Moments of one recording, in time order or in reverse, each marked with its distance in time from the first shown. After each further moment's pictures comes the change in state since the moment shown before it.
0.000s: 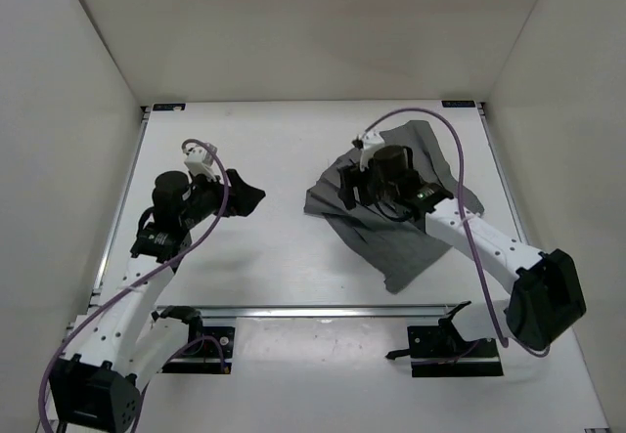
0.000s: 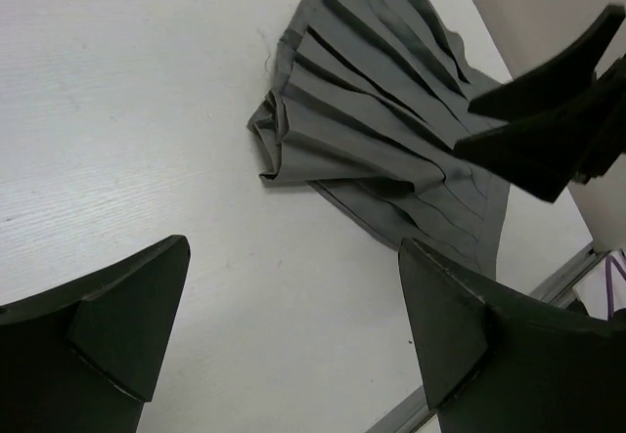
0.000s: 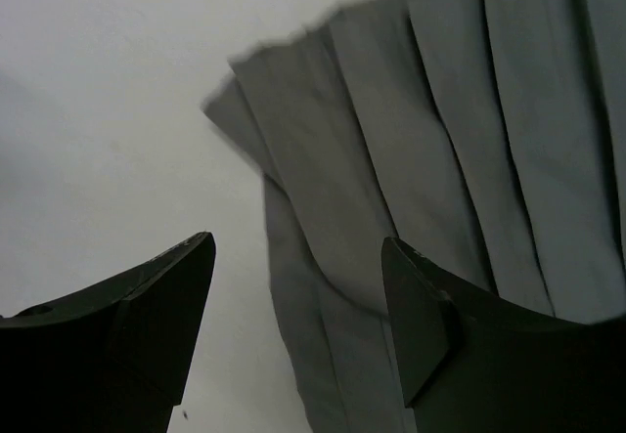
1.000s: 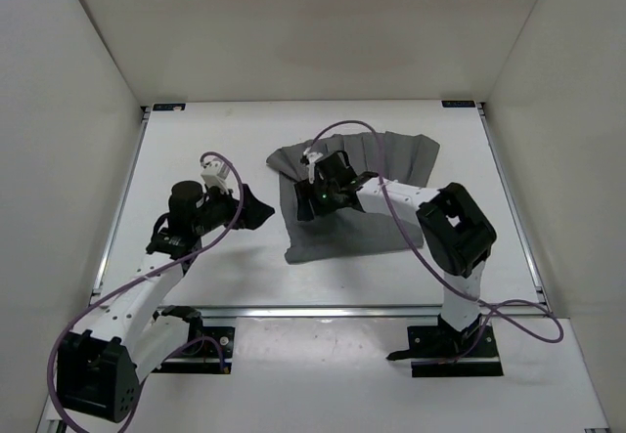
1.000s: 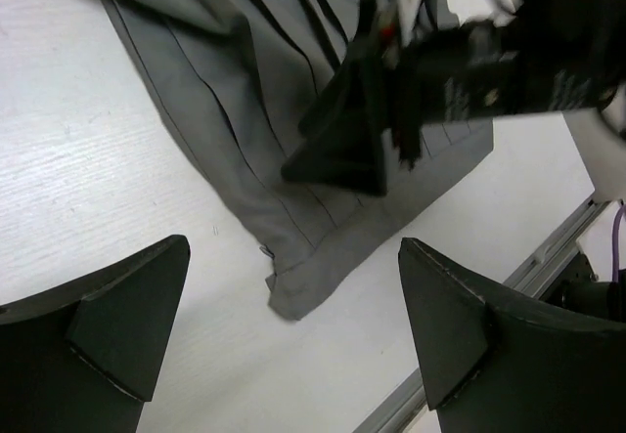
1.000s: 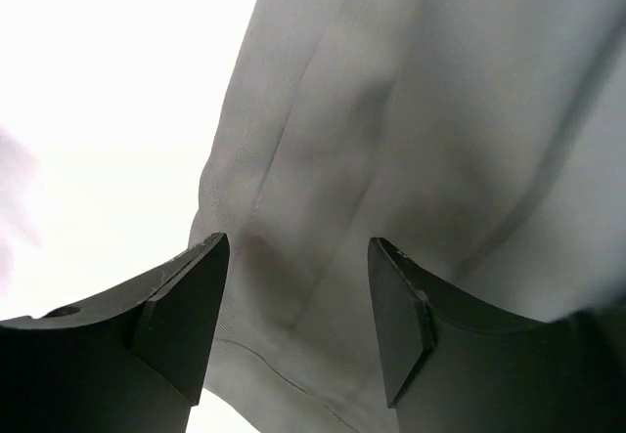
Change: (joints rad) left arm -0.026 0.089 -0.145 0.162 0.075 -0.007; right arm 0.128 0.571 0.225 0.021 -0.187 0.163
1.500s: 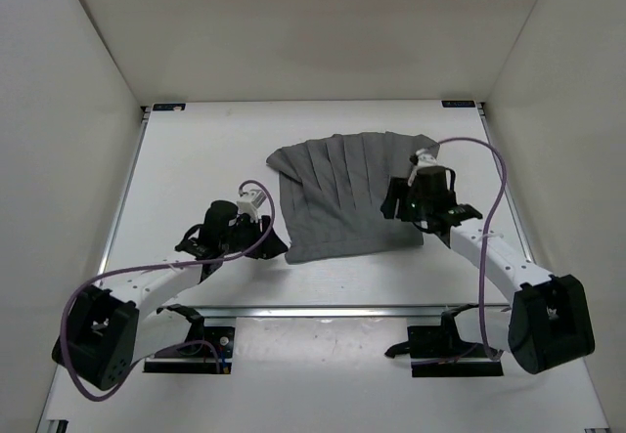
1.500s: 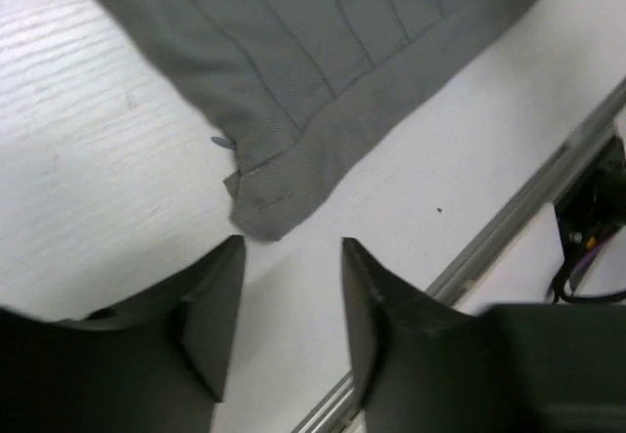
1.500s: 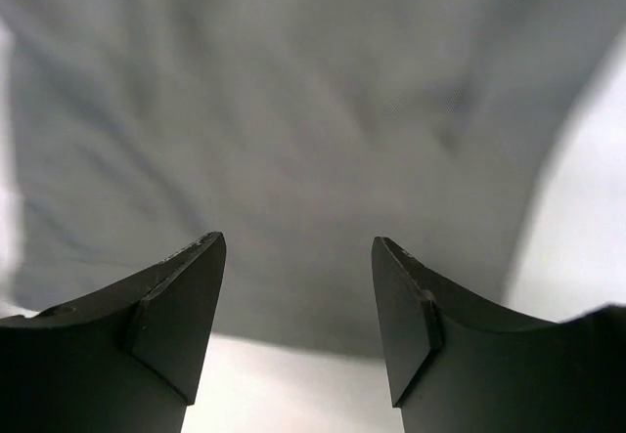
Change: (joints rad) left arm -0.222 0.155 -0.156 0.081 -0.024 -0.016; right arm -0.380 -0.707 -0.502 0.002 0.165 0.046
